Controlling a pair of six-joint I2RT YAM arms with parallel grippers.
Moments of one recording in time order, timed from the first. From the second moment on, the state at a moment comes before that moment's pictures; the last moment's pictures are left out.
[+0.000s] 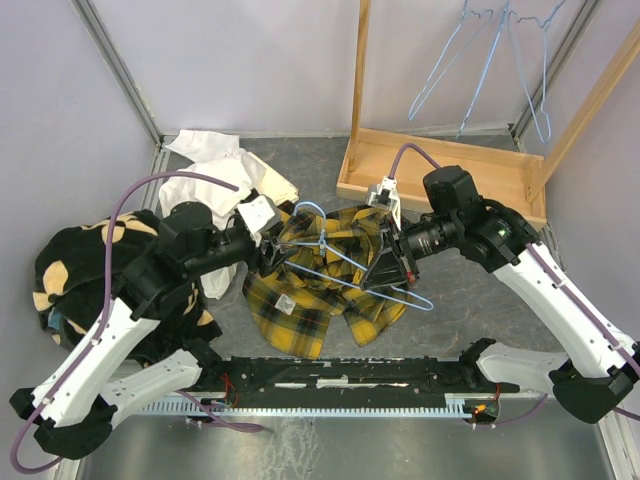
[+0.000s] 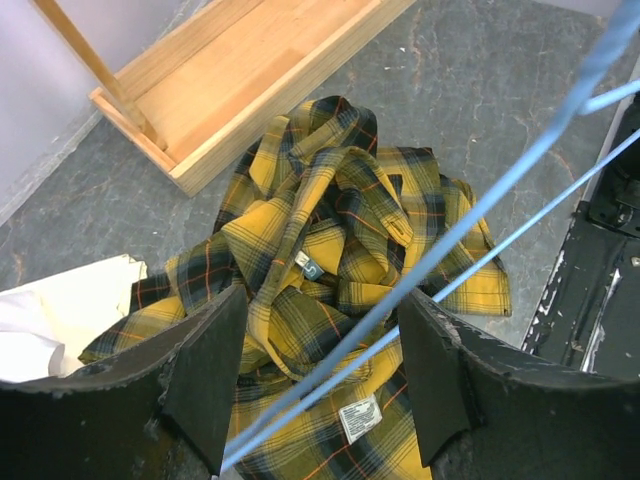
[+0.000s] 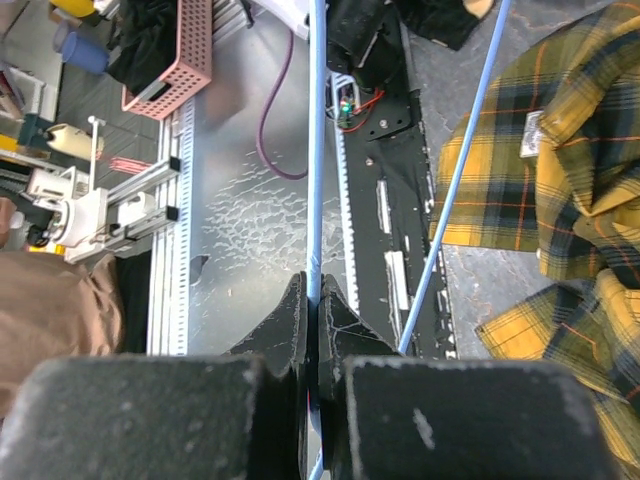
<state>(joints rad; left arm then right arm) -0.69 0.82 1.14 -0.60 0.29 0.23 0.64 1.14 1.36 -0.89 -1.00 0.06</state>
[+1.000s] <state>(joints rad) -0.68 0.86 1.17 -0.65 0.45 0.21 0.65 1.29 1.60 -1.01 -0.74 -0.07</state>
